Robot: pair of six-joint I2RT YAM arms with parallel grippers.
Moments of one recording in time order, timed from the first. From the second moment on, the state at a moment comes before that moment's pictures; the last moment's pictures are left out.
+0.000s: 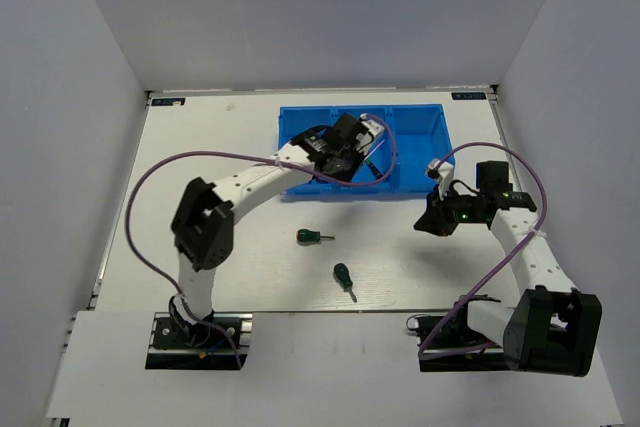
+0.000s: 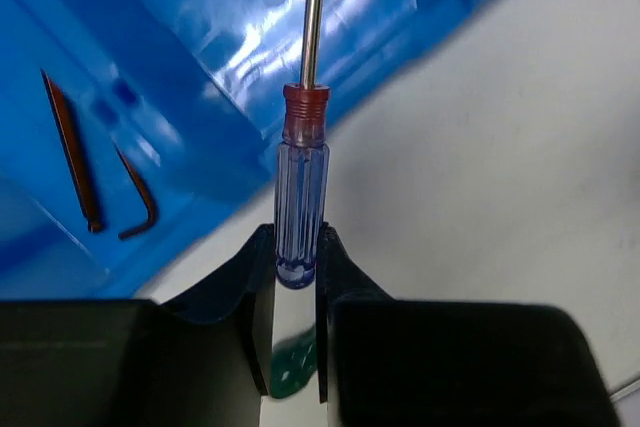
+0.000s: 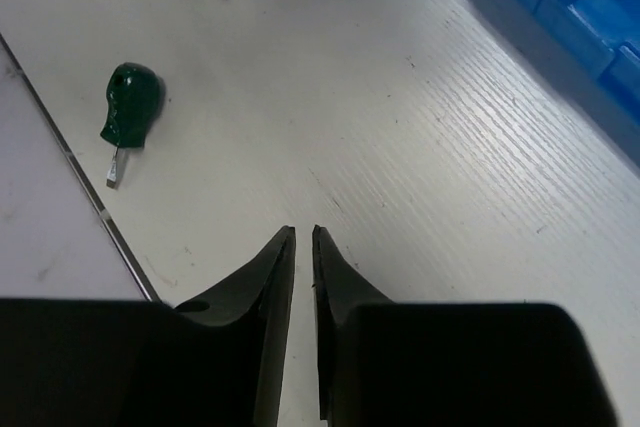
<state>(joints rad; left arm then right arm) -0.83 1.90 1.66 -0.67 -0.07 -0.07 -0.03 1.12 0.76 -0.77 -0.87 -0.66</state>
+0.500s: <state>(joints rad) -0.84 2.36 2.18 -0.82 -0.25 -0.30 -0.01 1.09 0.76 -0.86 -0.85 -0.72</state>
